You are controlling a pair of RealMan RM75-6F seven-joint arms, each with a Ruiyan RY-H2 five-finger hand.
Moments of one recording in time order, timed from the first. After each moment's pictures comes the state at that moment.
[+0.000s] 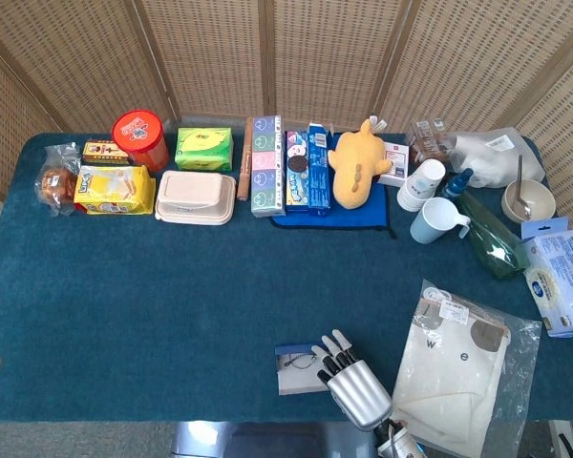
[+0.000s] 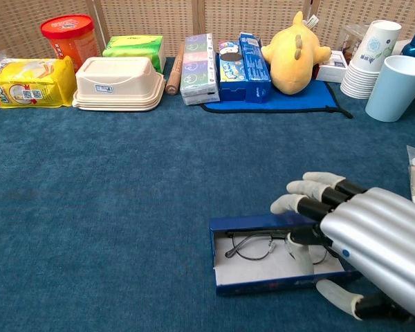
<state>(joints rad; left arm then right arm) 0.09 -0.98 0.04 -1.61 1.59 1.63 -0.38 0.18 -1.63 -0.11 -1.76 -1.73 1.21 -0.71</state>
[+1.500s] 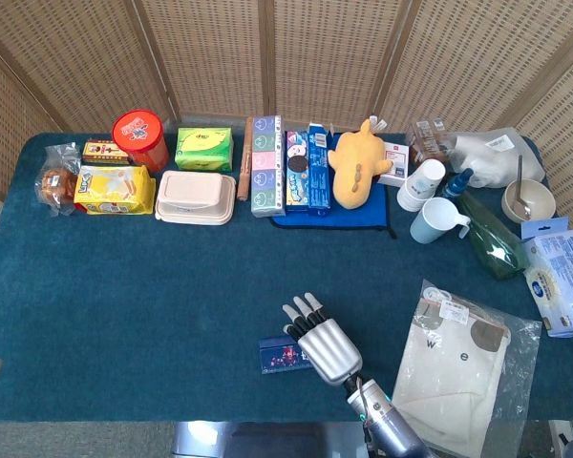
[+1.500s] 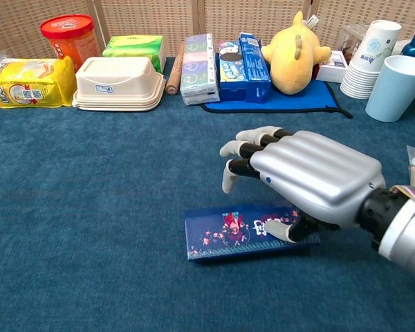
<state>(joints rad) 0.09 -1.00 0.04 -1.58 1.56 1.61 -0.40 0.41 -1.69 0.09 -1.79 -1.45 1.04 -0.85</state>
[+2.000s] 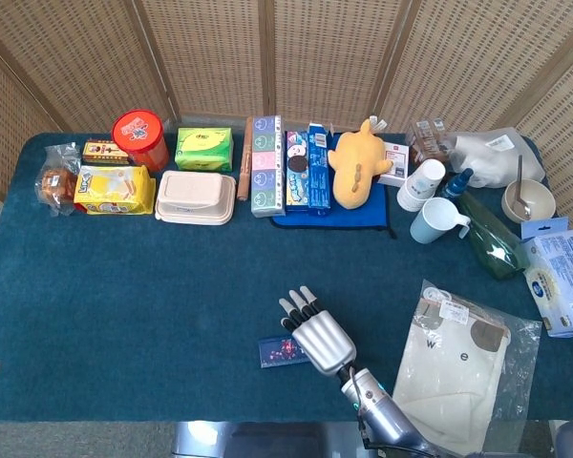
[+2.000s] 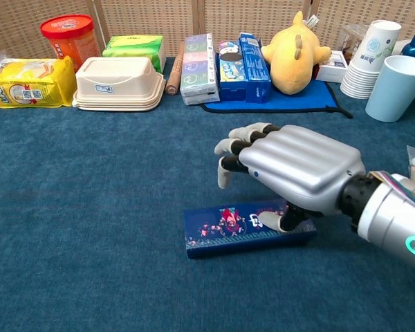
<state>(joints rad) 0.10 -1.01 0.05 -1.57 1.56 1.61 -0.41 0.50 -1.70 0.12 -1.78 -1.33 1.01 -0.94</state>
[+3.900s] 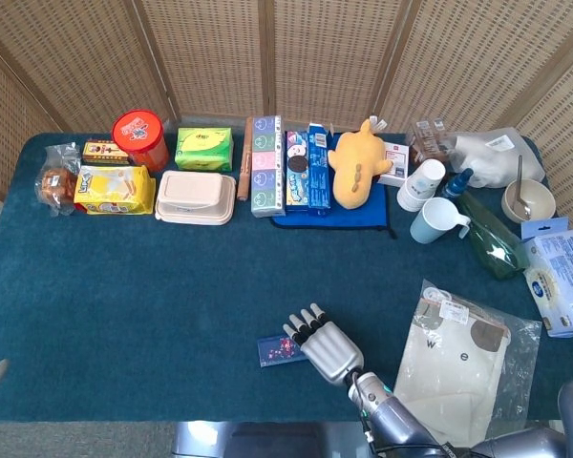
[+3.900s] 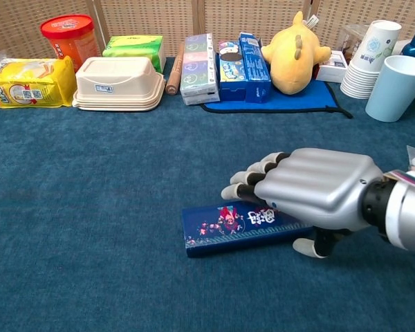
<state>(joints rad) 0.09 -1.02 0.04 -1.57 1.56 1.58 -0.40 0.76 -1.53 -0.01 -2.06 -0.84 1.08 -1.22</state>
